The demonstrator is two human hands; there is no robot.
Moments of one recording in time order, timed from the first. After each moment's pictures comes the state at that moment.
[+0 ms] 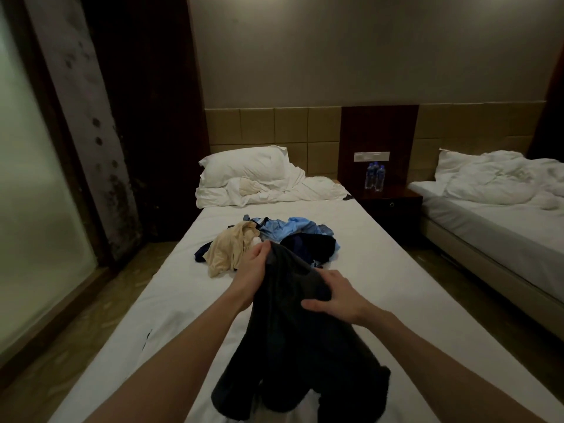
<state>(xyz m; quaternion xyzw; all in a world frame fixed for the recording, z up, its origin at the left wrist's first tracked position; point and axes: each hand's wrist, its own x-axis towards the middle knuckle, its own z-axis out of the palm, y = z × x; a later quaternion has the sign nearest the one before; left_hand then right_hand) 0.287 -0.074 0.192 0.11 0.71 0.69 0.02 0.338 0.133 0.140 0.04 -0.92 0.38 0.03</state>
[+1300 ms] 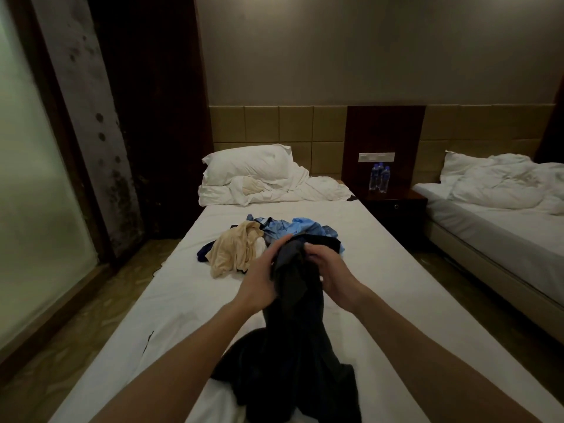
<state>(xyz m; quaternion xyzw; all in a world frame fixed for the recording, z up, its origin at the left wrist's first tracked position) 0.286 -0.085 0.187 0.34 0.76 0.55 -0.08 0.316 0.084 0.197 -0.01 -0.66 0.75 0.00</state>
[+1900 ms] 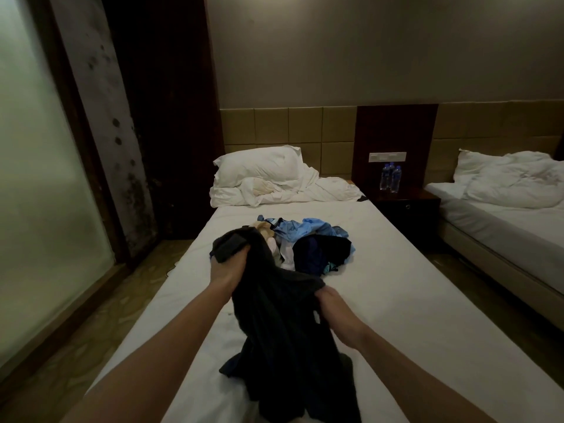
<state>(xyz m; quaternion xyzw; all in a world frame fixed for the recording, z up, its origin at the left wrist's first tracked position) 0.266 -0.140 0.204 -0.03 0.75 0.65 -0.10 0.332 0.061 0.133 -0.03 -0.73 0.68 -0.01</state>
